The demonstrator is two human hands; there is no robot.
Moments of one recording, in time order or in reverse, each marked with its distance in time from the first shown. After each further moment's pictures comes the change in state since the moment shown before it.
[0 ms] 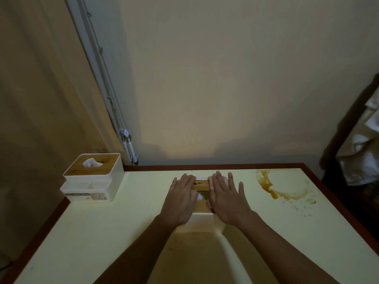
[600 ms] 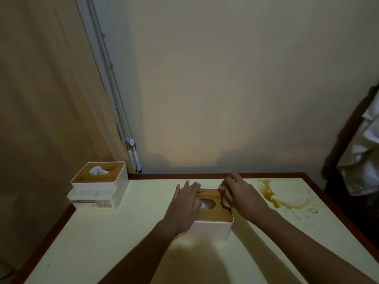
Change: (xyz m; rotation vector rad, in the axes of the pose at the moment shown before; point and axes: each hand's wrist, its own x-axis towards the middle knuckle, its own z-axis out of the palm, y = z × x) left_hand 0.001 0.000 -0.013 -0.170 -0.146 -0.083; right_hand 0.005 0.037 -0.031 0.174 0.319 -0.125
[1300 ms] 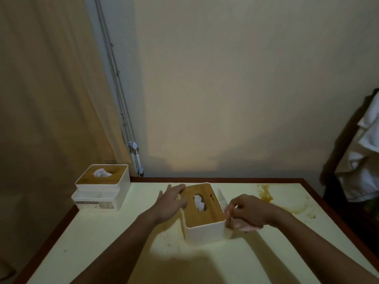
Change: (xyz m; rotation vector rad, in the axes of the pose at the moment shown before) left_hand -0.004 -0.029 -0.040 -0.344 -0.188 -0.303; right_hand -0.022 0.000 -0.041 0.242 -0.458 0.093
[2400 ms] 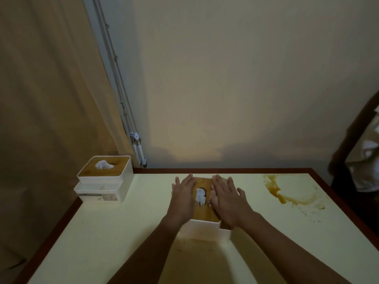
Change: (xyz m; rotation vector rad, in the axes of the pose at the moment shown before) left_hand 0.021 -0.004 0.051 0.143 0.296 0.067; right_hand 0.048 -0.031 0.069 -0.240 0.134 0.063
